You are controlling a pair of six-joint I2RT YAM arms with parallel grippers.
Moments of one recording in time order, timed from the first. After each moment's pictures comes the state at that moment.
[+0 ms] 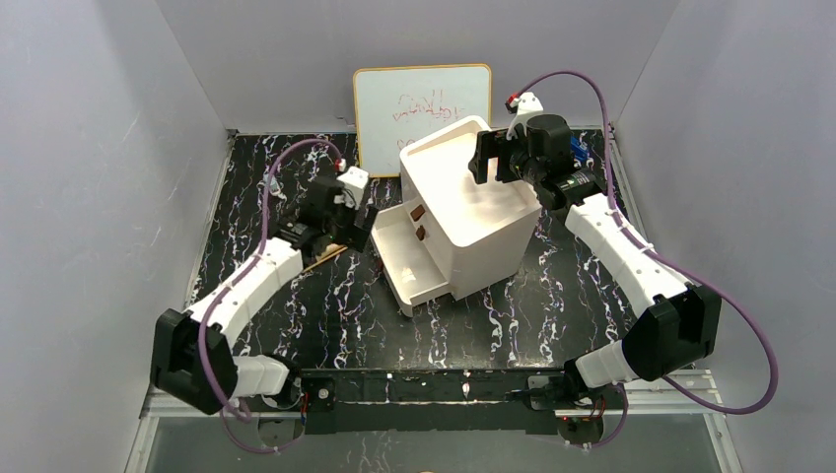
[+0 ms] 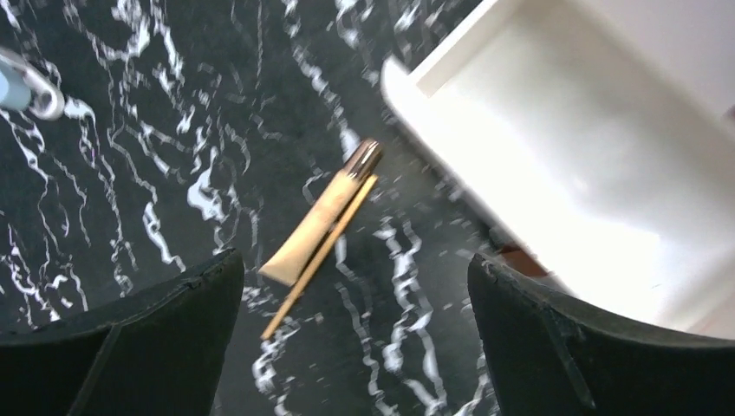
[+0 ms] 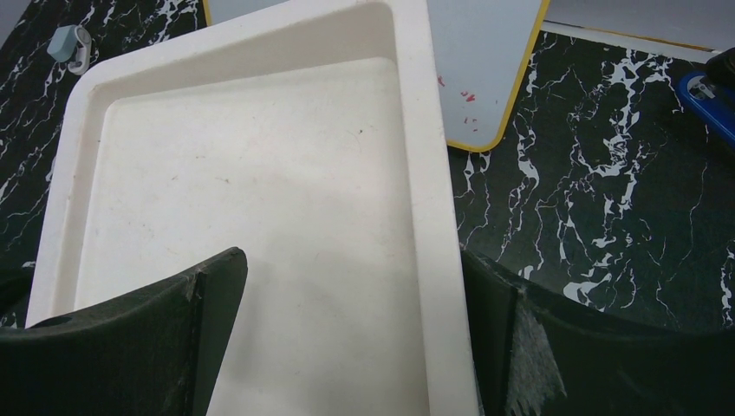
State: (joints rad) left arm -0.50 1.27 0.96 -0.40 -0.19 0.07; right arm 0.43 1.43 1.35 -0.33 -0.07 0.16
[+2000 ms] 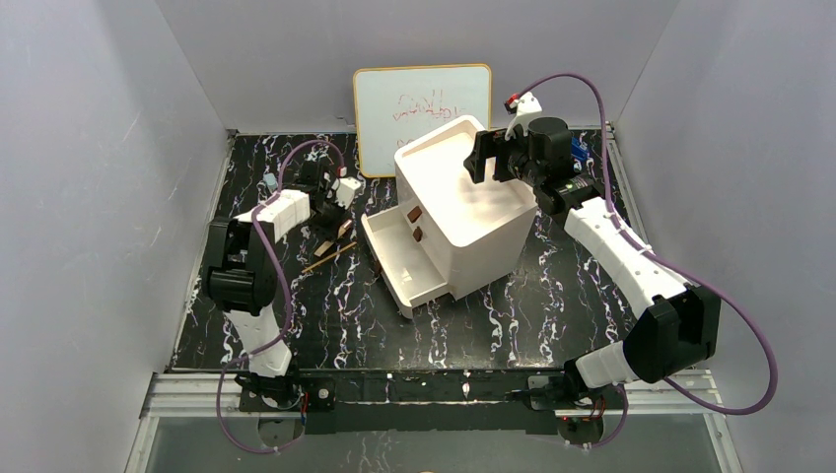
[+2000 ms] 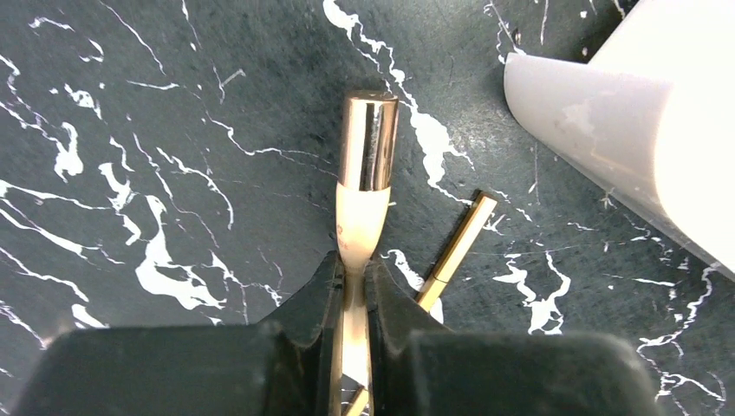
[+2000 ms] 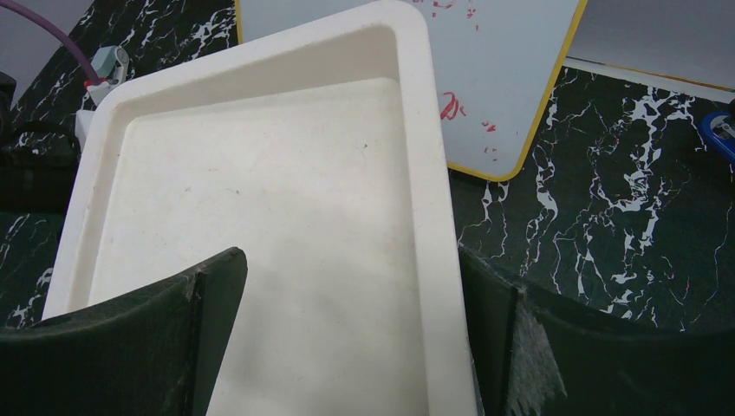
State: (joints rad) left arm -0.15 1.84 1.21 -0.55 0.16 0.43; right arm 0.43 1.42 1.30 -0.22 -0.12 0.16
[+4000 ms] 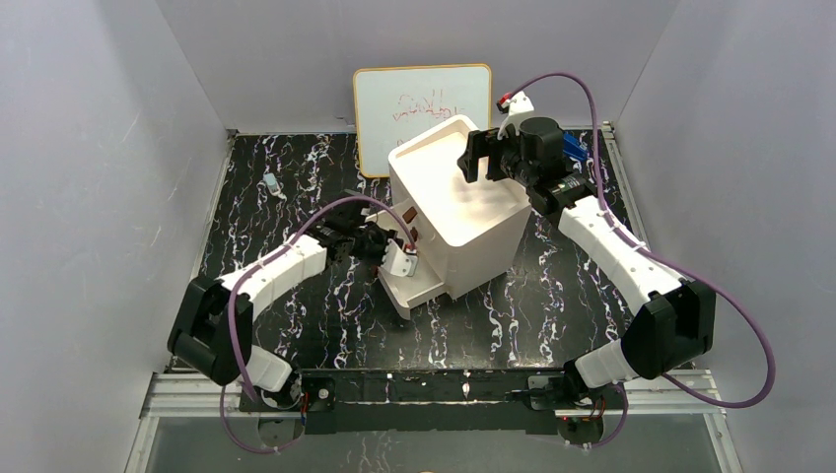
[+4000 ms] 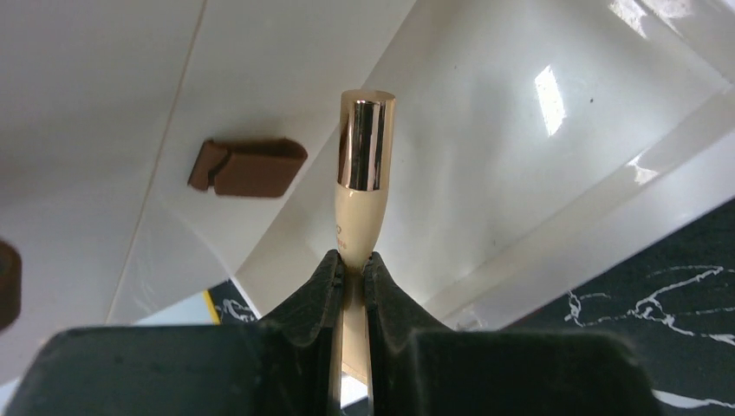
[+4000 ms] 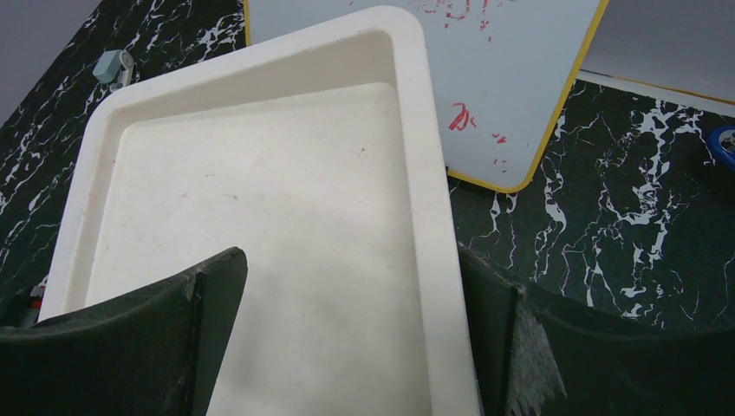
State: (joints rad) left arm -0.51 1.42 0.92 -0.39 0.48 1.44; right arm 0.47 1.45 1.31 -0.20 -0.09 0.16
